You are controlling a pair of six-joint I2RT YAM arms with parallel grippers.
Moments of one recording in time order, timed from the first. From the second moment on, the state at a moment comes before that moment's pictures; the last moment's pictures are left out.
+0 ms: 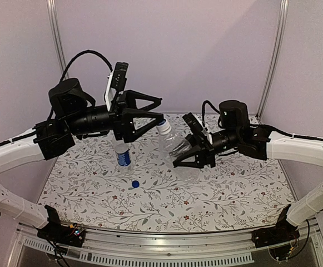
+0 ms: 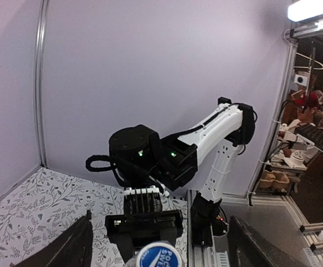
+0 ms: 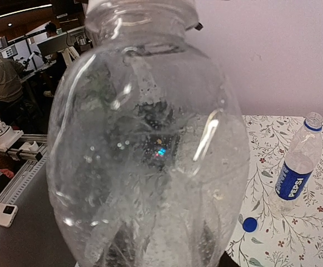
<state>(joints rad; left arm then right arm) -0.95 1.22 1.13 0.21 0.46 -0.22 0.83 1.43 1.04 0.07 -0.97 -0.12</state>
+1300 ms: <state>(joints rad) -0.93 1.34 1.15 0.29 0.79 -0.14 0.83 1.47 1.06 0.08 -1.14 -0.12</state>
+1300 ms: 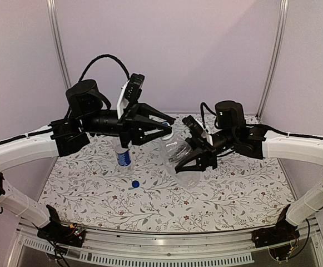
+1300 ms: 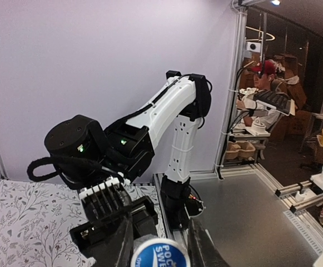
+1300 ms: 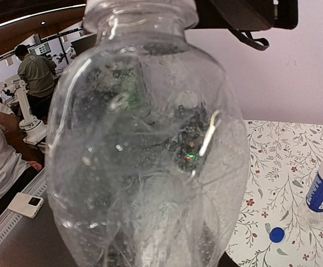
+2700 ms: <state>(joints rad) -1.00 1.24 1.10 0.24 0.14 -0.36 0.83 1.42 1.04 0.05 -0.73 -0.10</state>
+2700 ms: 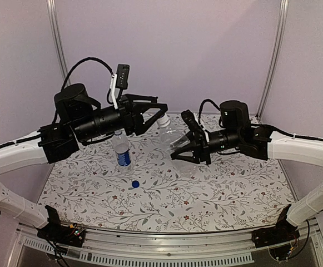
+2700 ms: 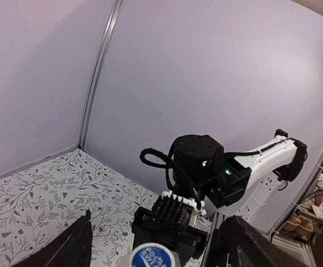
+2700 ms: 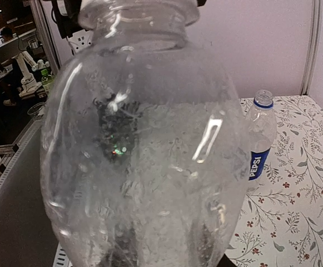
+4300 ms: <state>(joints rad) -0.93 1.34 1.10 0.39 0.76 -0.21 0.83 1.45 1.05 0.06 -1.13 -0.12</state>
